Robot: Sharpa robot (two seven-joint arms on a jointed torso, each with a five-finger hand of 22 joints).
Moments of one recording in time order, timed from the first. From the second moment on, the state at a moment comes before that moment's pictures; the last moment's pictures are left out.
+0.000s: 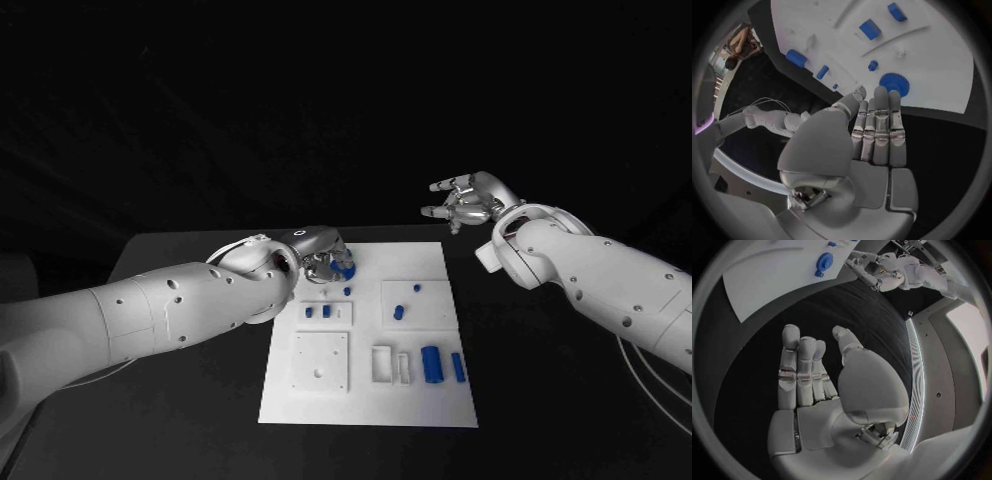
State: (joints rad) left arm 1.29 -0.52 -0.21 1.19 -1.34 -0.35 0.01; left_hand 1.40 -0.09 0.32 -0.15 0.07 1.12 0.11 0.07 0.07 1.16 0.09 0.06 0.06 1.22 -0.01 0.75 0.25 0.06 1.14 -0.02 0.12 1.30; right arm 1.03 -0.69 0.37 1.19 -1.10 -0.33 -0.02; right_hand 1.32 -0.12 0.02 -0.03 0.52 0.80 0.14 0.06 0.06 1.12 0.02 0.86 0.81 1.33 -0.04 0.84 0.88 0.10 1.43 -0.07 0.18 1.31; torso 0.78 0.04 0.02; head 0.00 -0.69
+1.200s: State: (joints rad) left arm 1.23 -0.44 -0.22 1.07 -1.43 -0.30 0.04; left_hand 1.40 -0.11 0.31 -0.13 0.07 1.10 0.11 0.07 0.07 1.14 0.08 0.06 0.06 1.24 -0.01 0.81 0.27 0.06 1.19 -0.03 0.07 1.31; right arm 1.03 -0.69 0.37 1.20 -1.10 -0.33 -0.02; right_hand 1.32 -0.12 0.02 -0.03 0.53 0.80 0.13 0.06 0.06 1.12 0.02 0.86 0.81 1.33 -0.04 0.84 0.88 0.10 1.43 -0.07 0.18 1.31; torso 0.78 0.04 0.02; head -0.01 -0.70
